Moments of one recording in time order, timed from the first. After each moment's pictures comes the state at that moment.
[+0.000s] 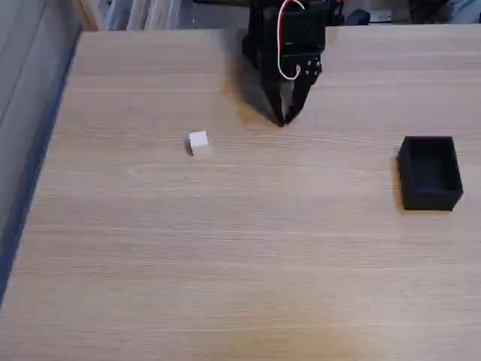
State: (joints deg) arm -2.5 190.5 177.2 77.0 -91.1
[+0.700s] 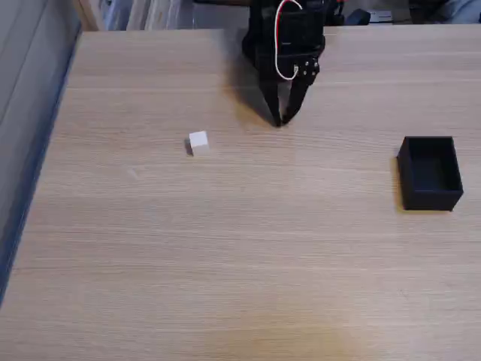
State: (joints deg) arm -0.4 190.5 177.2 76.8 -93.1
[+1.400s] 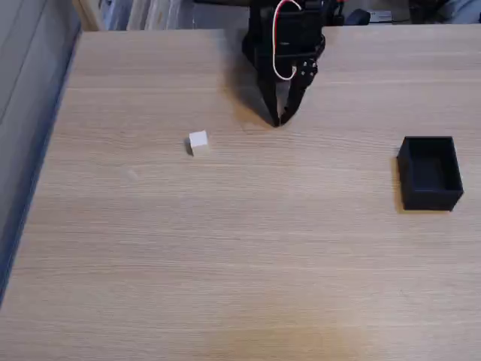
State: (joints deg) arm 1.3 190.5 177.2 76.8 -92.7
